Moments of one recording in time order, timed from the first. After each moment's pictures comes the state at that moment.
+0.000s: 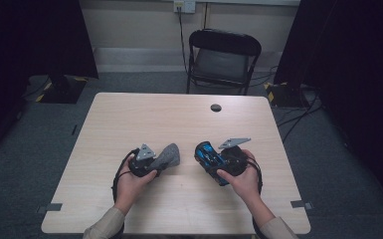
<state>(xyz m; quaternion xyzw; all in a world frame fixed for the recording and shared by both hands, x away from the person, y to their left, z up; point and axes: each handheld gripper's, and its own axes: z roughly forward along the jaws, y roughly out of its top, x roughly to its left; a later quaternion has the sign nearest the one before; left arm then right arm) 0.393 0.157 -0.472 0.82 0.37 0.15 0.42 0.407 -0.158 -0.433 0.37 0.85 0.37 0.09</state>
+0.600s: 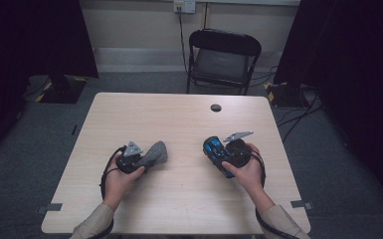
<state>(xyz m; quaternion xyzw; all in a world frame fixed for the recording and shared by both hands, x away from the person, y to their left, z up) 0.404 0.195 -0.475 0.81 0.40 0.16 0.41 0.441 -0.177 -0.446 0.40 0.85 0.33 0.12</state>
